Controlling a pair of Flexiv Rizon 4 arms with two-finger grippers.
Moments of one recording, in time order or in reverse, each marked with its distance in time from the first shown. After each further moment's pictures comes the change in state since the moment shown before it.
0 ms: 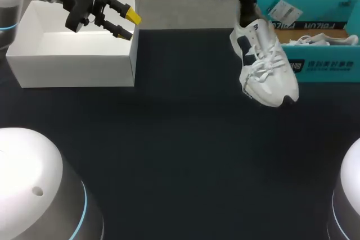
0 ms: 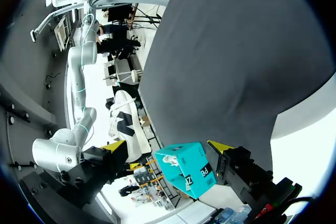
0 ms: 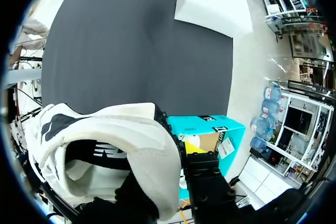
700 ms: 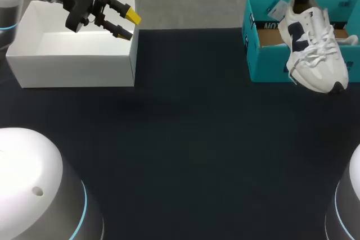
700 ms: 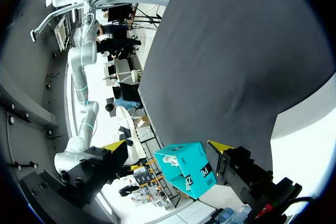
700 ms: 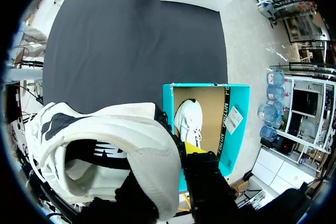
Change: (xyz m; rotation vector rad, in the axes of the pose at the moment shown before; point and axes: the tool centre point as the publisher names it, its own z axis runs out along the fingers) left arm 0.000 0.000 0.000 0.000 0.000 0.000; right arm -0.016 -0.125 0.029 -0.048 0.044 0.090
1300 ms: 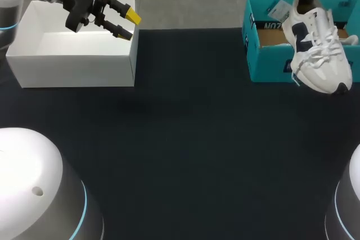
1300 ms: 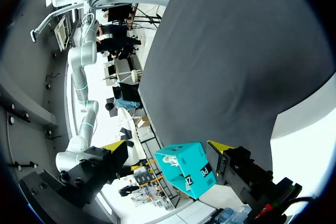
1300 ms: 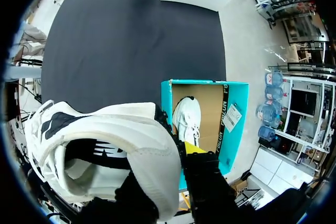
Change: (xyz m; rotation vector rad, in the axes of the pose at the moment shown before) left arm 0.000 0.000 0.000 0.000 0.000 0.000; right arm -0.009 -0.014 0.004 0.012 -0.031 0.003
